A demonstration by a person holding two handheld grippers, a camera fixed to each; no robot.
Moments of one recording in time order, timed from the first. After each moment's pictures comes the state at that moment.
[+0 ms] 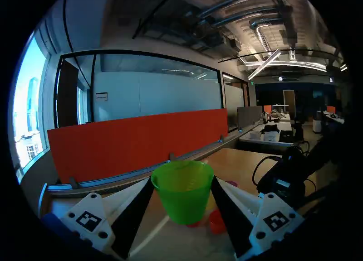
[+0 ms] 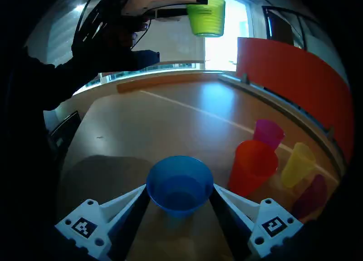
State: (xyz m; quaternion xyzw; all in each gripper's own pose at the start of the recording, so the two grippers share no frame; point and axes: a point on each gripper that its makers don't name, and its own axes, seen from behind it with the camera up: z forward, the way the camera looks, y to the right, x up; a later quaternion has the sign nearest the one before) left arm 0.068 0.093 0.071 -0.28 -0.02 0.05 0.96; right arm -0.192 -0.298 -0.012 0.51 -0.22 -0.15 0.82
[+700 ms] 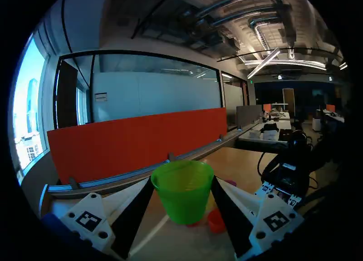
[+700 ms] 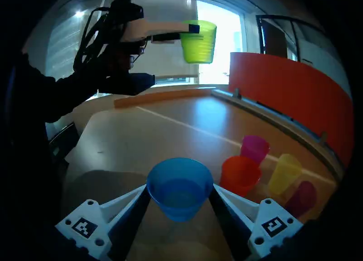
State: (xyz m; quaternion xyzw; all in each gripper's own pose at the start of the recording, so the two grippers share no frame) left arm 0.068 0.096 0.067 -0.28 -0.02 0.06 0.96; right arm -0.147 -0.293 -0.011 0.50 -0.18 -0.13 0.84
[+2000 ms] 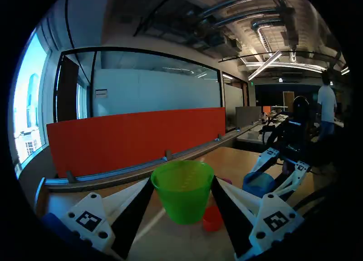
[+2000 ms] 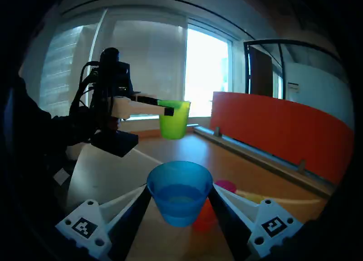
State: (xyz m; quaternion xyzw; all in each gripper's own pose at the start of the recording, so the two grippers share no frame) left arm 0.055 0.103 0.059 -0.28 -0.03 0.04 0.96; right arm -0.026 -0.275 0.004 0.46 -0.07 -0.09 0.88
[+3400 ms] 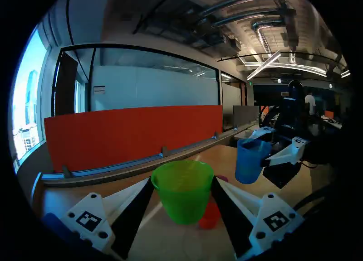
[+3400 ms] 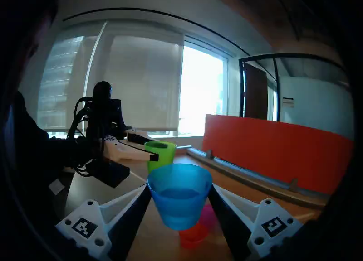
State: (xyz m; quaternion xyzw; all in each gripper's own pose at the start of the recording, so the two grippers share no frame) left arm 0.038 0.110 0.055 -0.29 -0.03 0.03 0.96; right arm 0.040 -0.270 0.021 0.45 0.00 -0.06 0.89
